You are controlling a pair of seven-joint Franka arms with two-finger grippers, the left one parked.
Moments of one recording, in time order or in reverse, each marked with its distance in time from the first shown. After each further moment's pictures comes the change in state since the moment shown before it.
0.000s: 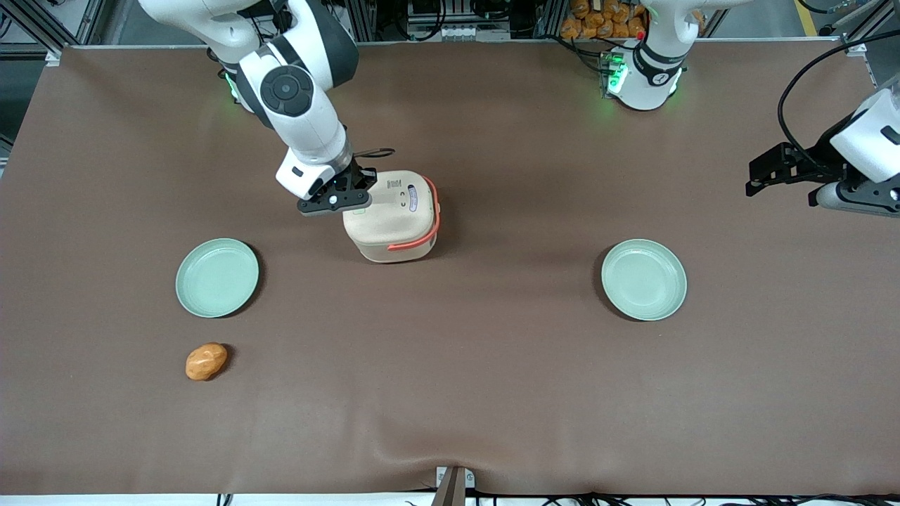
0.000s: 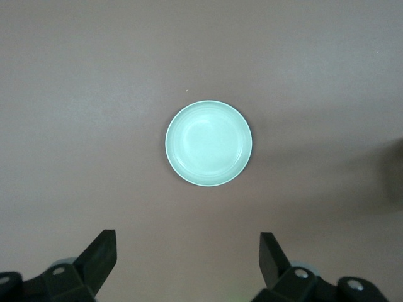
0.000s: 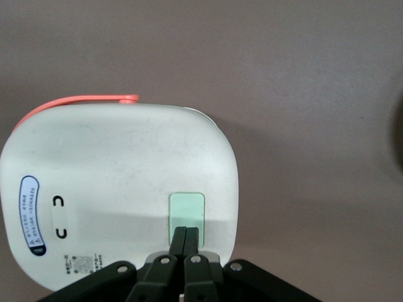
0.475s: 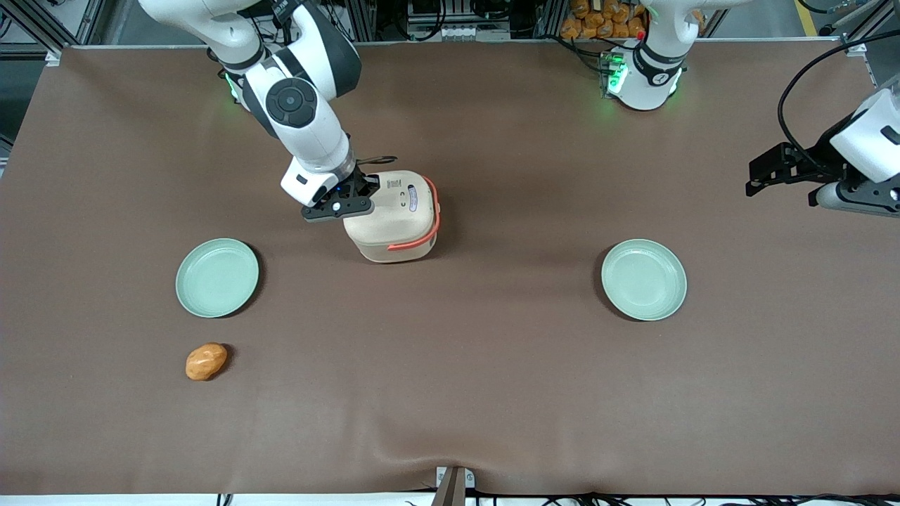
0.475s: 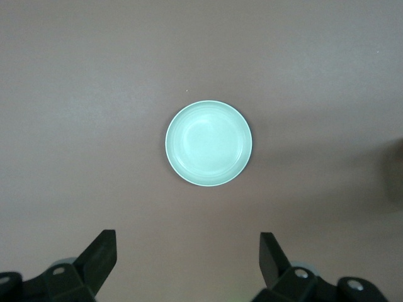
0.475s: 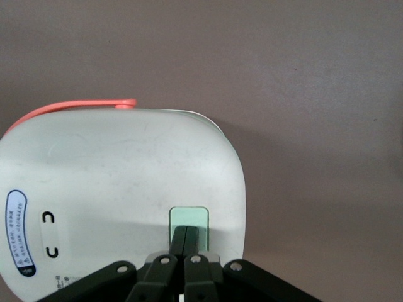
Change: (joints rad) arm 0.000 0.025 0.000 -0.006 0.000 0.037 0.008
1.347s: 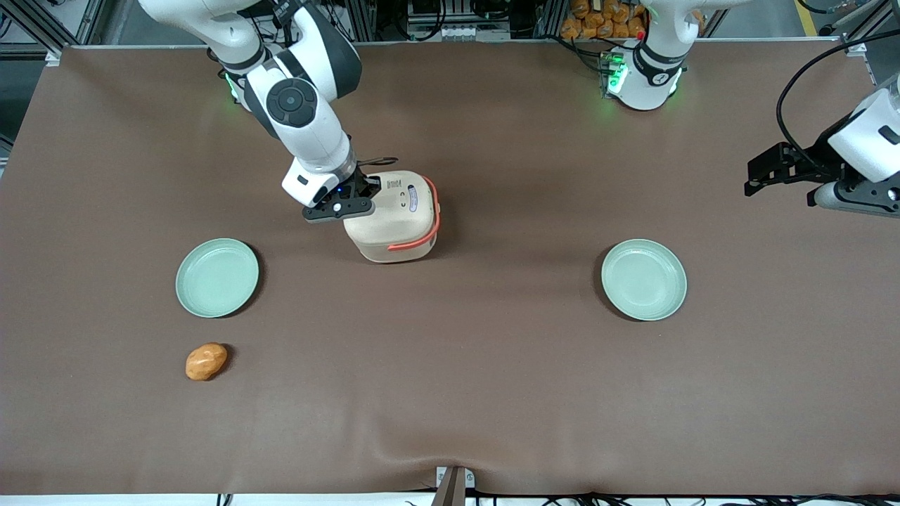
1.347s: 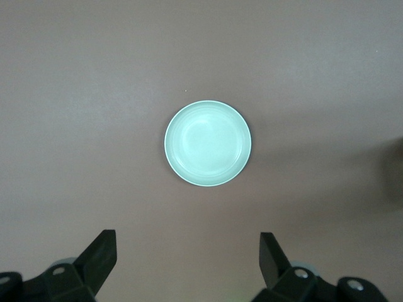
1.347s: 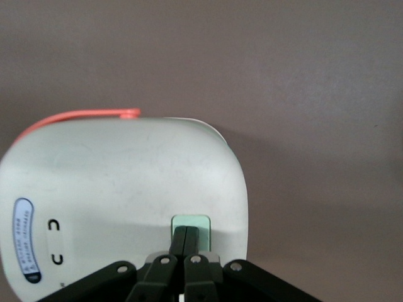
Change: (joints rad) arm -0.004 -0.008 -0.001 0.013 -0.001 0.007 0.006
